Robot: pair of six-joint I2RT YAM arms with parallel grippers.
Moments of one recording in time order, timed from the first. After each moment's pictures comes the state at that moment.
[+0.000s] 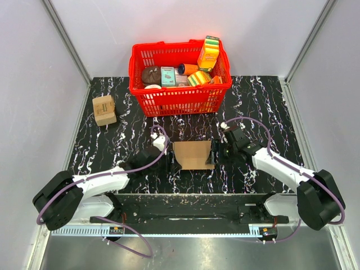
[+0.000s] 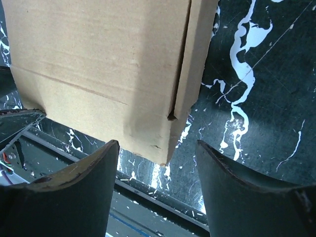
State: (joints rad) left arm -0.82 1.18 0.39 0.19 0.04 -0.61; right arm 0.55 1.25 0.70 -0.40 -0.23 0.56
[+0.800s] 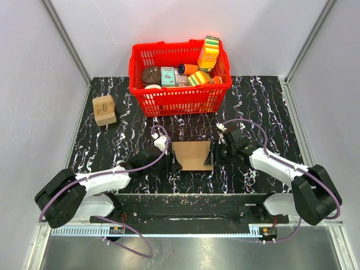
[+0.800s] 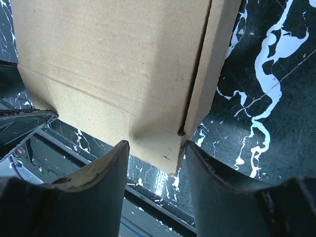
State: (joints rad) left arm -0.81 1.21 0.39 0.21 0.06 -0.61; right arm 0.55 1.30 0.66 -0.29 -0.29 0.57
